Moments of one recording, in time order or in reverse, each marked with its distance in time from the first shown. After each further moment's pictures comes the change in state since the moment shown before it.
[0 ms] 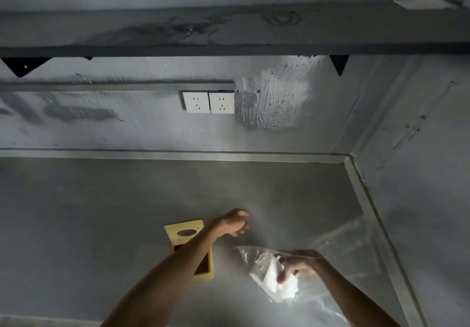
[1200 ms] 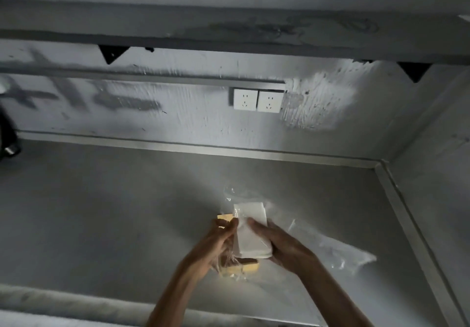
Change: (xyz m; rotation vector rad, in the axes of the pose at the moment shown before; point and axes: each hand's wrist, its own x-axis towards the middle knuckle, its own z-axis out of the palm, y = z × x) left_hand -0.171 -0.129 -0.074 -0.764 0.166 0.235; right_hand -0.036 -0.239 0.105 1.024 0.030 -0.395
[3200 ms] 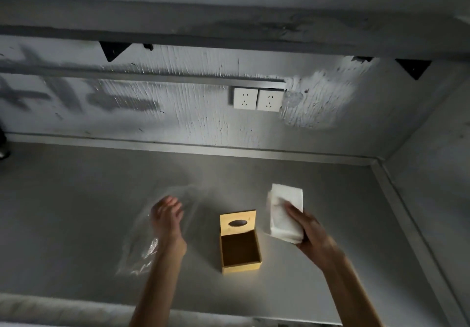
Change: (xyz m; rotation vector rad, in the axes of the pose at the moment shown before) left_hand -0.003 0.031 -0.077 -0.377 0.648 0.383; right_hand -0.023 -0.017 -0.026 0.129 0.288 -0.210
